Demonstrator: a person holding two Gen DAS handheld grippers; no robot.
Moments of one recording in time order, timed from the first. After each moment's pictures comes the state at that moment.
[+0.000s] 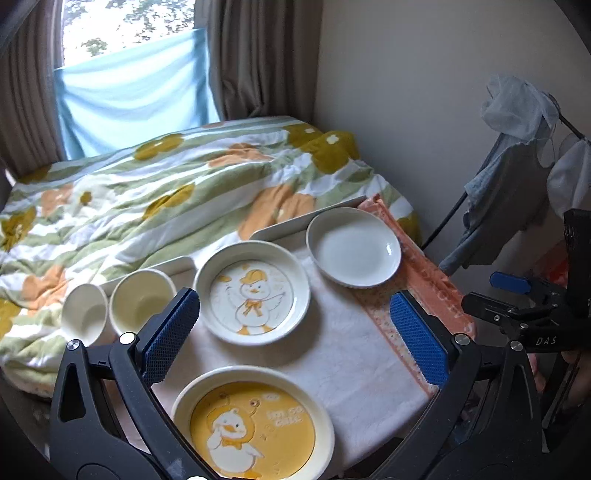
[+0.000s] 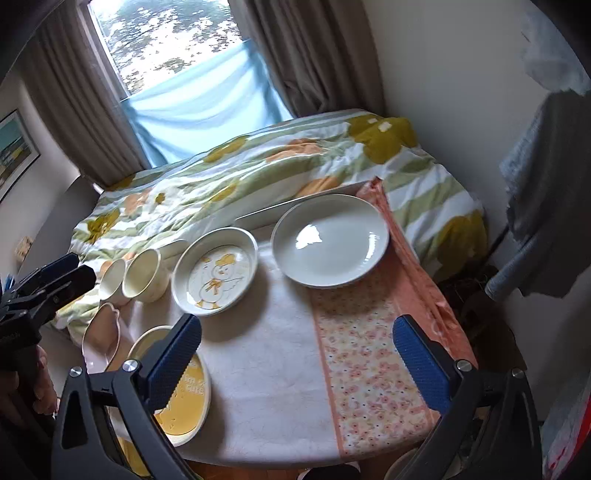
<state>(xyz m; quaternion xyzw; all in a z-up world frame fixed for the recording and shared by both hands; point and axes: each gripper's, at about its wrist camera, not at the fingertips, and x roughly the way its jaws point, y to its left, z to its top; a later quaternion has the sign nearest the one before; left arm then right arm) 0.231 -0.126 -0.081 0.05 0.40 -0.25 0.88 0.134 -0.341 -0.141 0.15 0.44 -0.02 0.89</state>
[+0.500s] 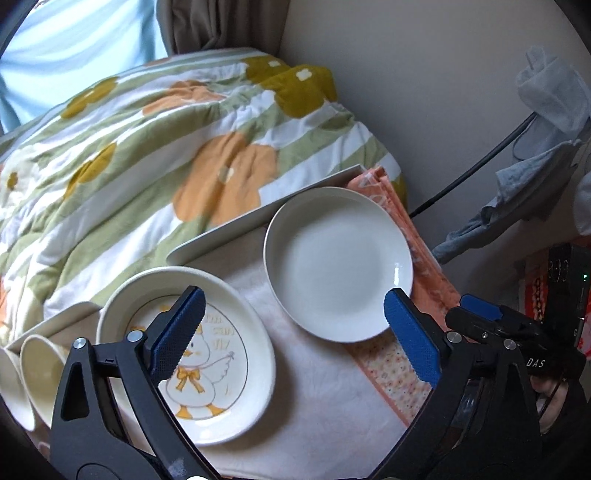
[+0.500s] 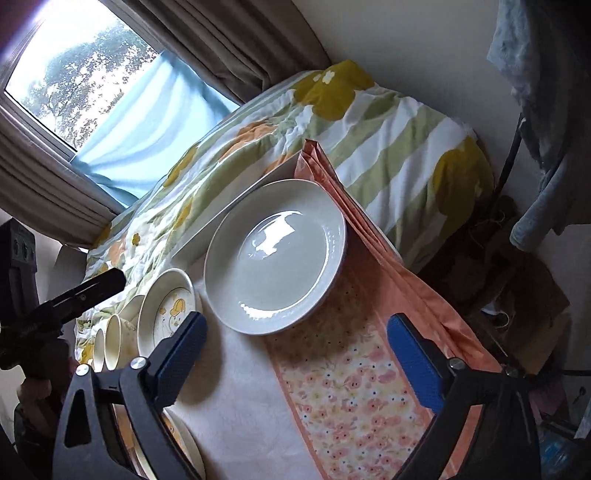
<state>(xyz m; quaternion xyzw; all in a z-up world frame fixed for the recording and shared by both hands) 0.383 -0.232 -0.192 0.06 0.53 -0.31 0.79 0.213 -0.426 -0.231 0.30 0.47 -0.04 0.83</state>
